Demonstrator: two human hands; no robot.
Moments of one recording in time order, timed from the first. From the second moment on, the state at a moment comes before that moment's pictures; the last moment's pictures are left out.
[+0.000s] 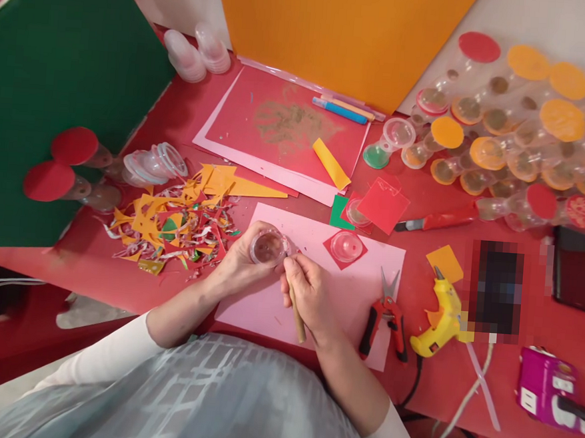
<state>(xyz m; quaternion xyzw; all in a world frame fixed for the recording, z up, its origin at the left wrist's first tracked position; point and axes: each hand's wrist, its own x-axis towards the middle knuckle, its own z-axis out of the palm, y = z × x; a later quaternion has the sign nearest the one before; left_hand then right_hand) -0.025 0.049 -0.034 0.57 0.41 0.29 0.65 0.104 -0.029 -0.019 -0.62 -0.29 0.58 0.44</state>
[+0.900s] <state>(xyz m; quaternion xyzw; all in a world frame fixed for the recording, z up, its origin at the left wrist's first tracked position) -0.029 0.051 -0.042 0.58 0.40 0.32 0.63 0.115 -0.030 -0.018 -0.61 -0.32 0.56 0.45</state>
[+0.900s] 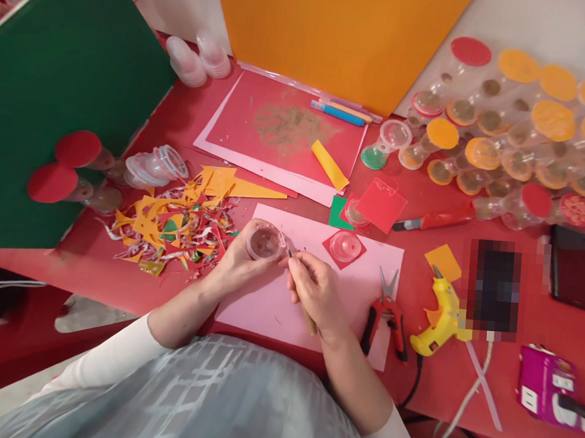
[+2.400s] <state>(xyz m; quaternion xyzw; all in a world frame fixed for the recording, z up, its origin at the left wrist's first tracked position) -0.026 0.047 -0.040 0.64 0.42 0.28 0.58 0.114 -0.030 -0.023 -0.62 -0.31 0.57 0.43</state>
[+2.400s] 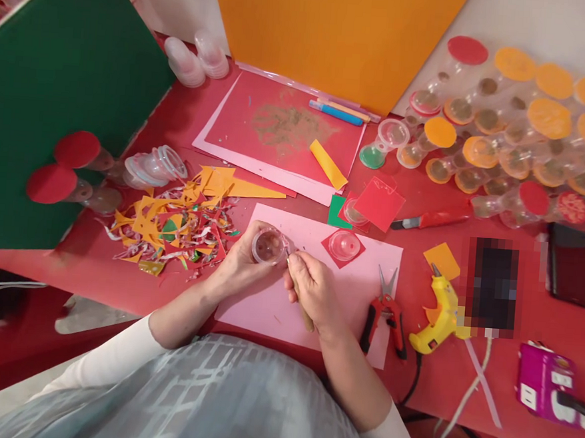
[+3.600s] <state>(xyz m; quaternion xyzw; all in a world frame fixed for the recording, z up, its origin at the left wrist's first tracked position) -0.034 0.049 -0.022 0.69 0.35 0.19 0.61 0.123 -0.028 -0.014 -0.69 -0.47 0.44 0.33</state>
